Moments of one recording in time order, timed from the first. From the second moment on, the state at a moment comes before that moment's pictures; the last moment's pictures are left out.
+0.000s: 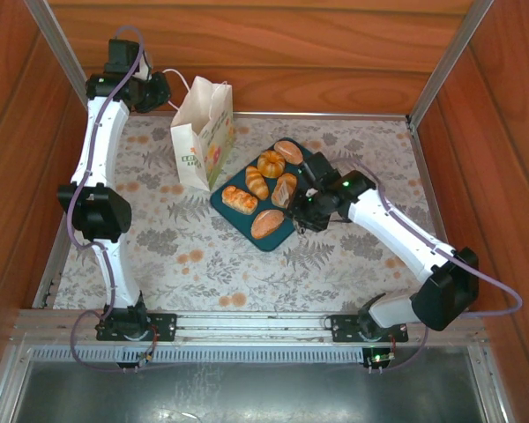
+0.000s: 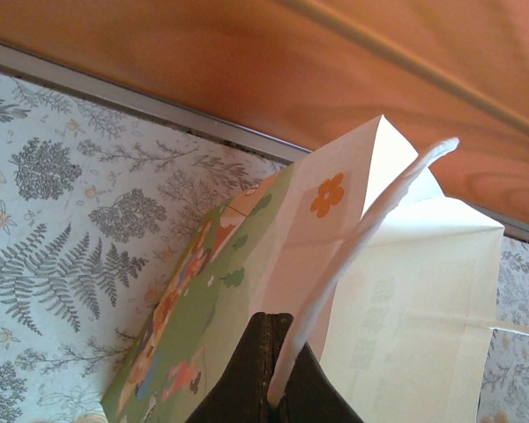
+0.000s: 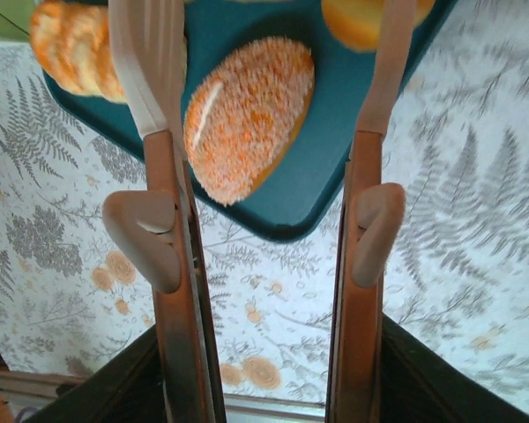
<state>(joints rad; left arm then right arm) -0.07 2.05 2.31 -0.99 0.27 -0.49 0.69 1.39 1.22 -0.99 -0.18 1.01</state>
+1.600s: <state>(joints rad) -0.06 2.05 2.33 -0.99 0.29 -0.49 0.79 1.61 1.28 -0.90 -0.26 1.20</state>
